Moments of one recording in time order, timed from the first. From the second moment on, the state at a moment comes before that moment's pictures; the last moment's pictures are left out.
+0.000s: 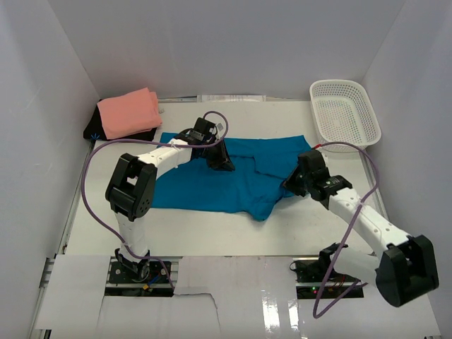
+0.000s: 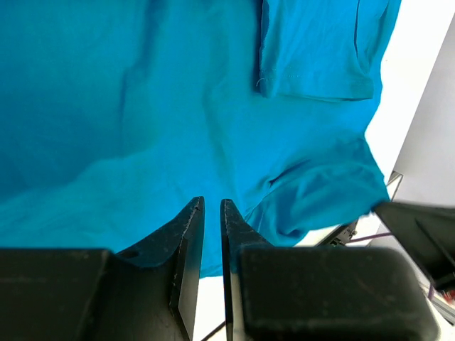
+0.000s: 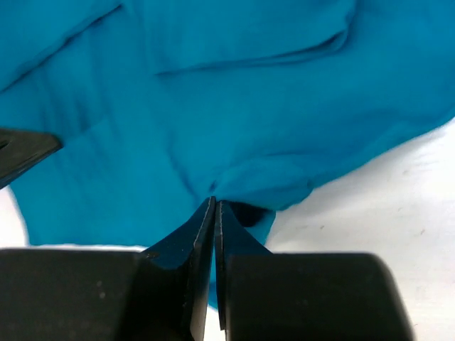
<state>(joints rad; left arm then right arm) -0.51 1.93 1.37 -0.37 0.43 -0.69 0.44 1.06 0.70 -0.44 0.04 0.92</state>
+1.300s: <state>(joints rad) -0.51 1.92 1.37 -0.37 0.43 -0.69 0.21 1.46 0.96 -0.36 -0.22 0.56</state>
